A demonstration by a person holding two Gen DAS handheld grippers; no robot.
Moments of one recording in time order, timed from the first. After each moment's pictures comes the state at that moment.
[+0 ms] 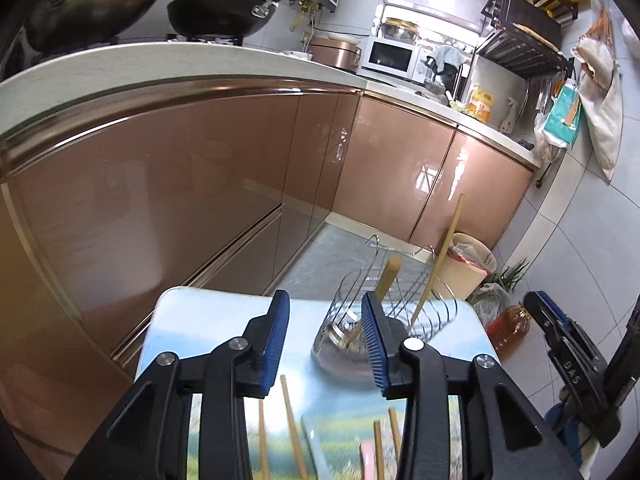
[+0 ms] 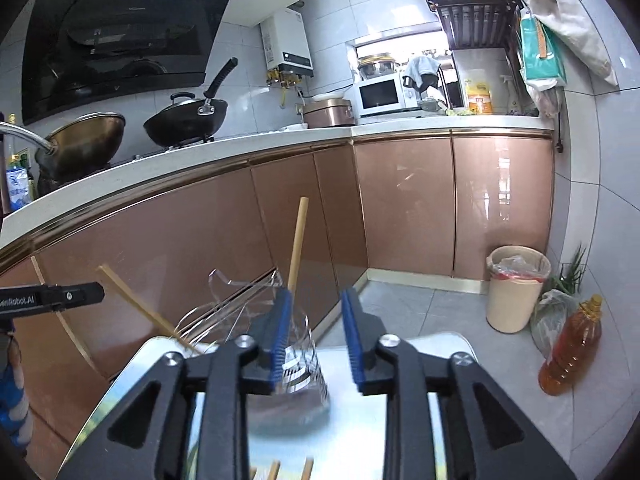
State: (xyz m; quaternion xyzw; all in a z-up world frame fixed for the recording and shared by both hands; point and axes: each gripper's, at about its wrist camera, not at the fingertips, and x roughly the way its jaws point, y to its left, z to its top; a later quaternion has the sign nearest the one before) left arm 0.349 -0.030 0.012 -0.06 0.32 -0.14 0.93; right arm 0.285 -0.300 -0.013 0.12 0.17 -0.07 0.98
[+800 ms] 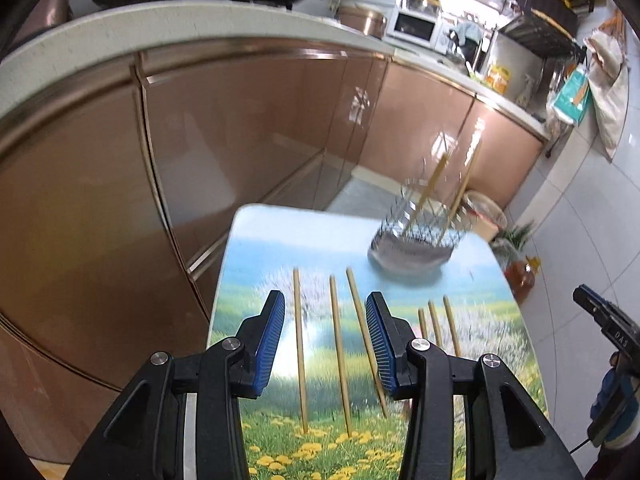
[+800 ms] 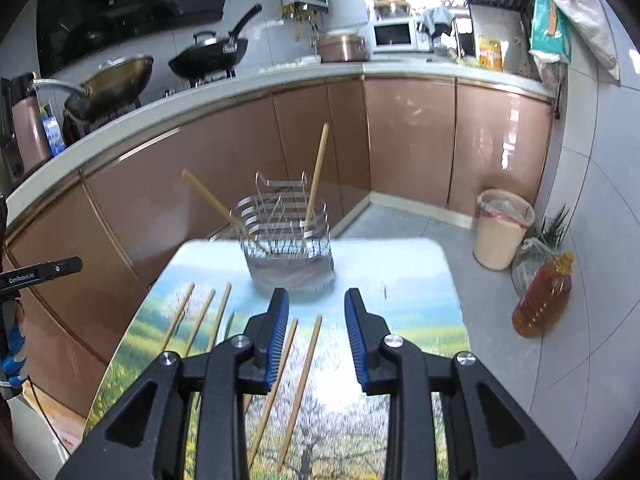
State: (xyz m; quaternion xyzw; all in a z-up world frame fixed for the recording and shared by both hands) left arm 0.264 0.063 -0.004 -0.06 0.40 -0.13 0.90; right arm 0.190 -0.274 0.006 0.11 0.32 -0.04 0.94
